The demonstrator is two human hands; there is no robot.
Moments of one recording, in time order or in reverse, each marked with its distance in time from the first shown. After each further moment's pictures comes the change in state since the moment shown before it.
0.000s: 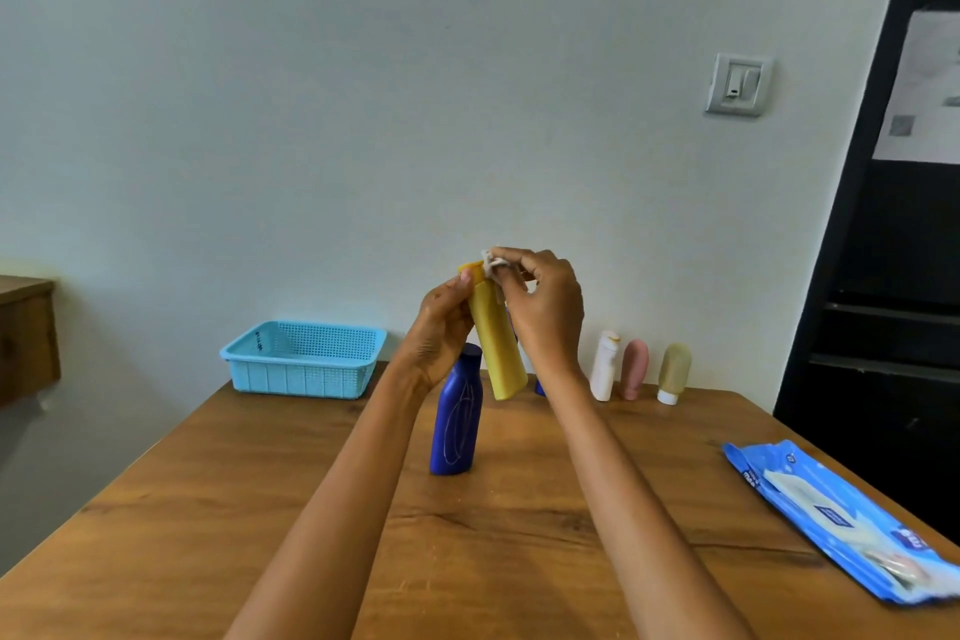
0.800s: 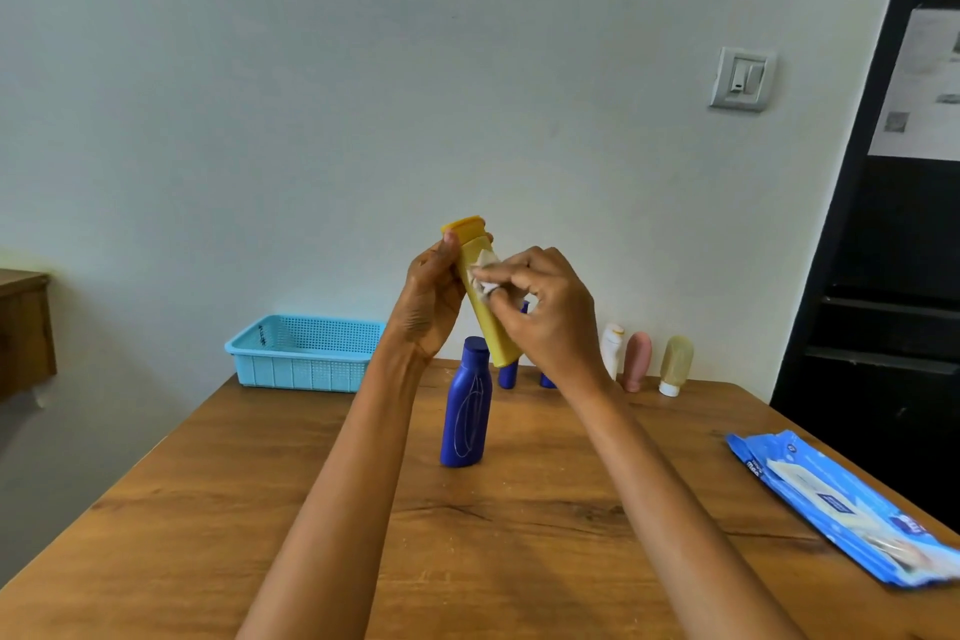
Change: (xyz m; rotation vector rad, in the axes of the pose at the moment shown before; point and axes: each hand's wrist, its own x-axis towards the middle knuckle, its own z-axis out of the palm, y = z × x) left_hand 0.003 0.034 -0.012 -0.094 -0.058 0.121; right_hand -0.018 -0.025 -0.016 -0.073 -0.123 -0.365
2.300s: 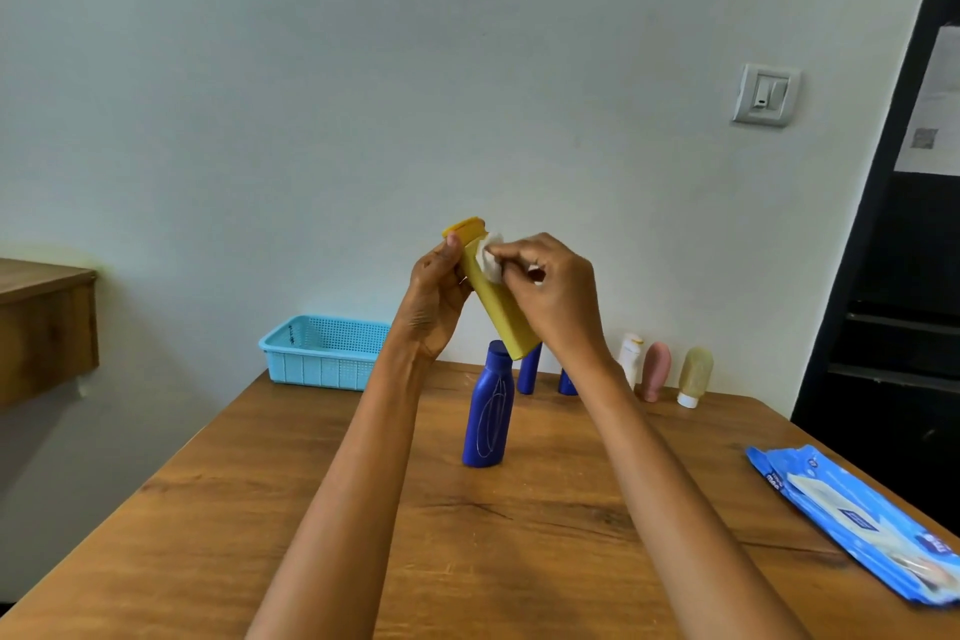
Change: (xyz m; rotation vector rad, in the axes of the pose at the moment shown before) left_hand -0.014 0.019 -0.012 0.010 0.092 0.050; right_hand 0.024 -0.021 0.007 0.114 -0.040 0.116
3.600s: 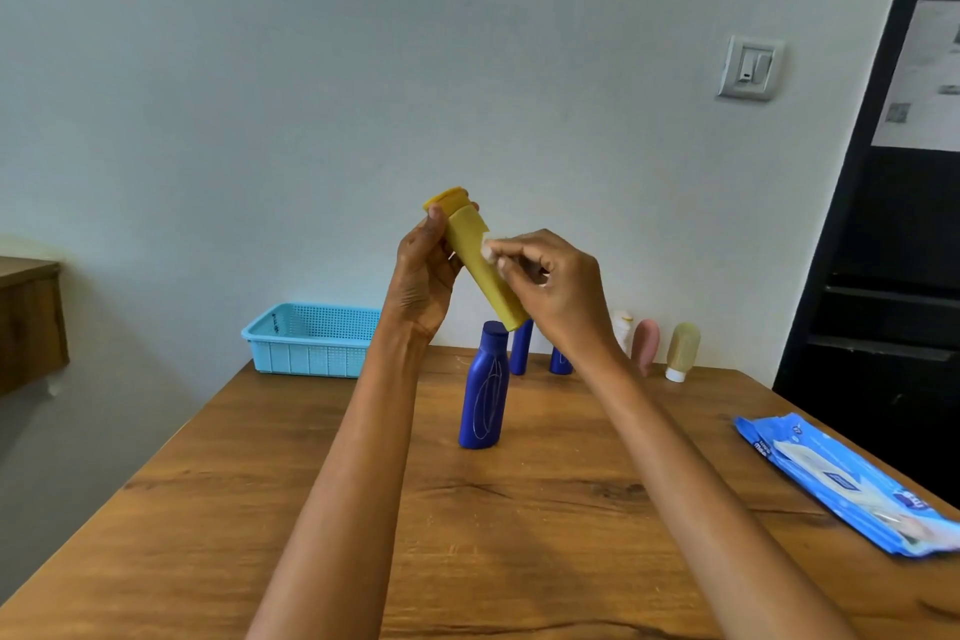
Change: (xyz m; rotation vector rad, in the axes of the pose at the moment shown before) left_hand 0.004 0.001 -0.001 -0.087 -0.002 0.038; right_hand -0.018 0.004 -0.007 0.003 -0.056 0.005
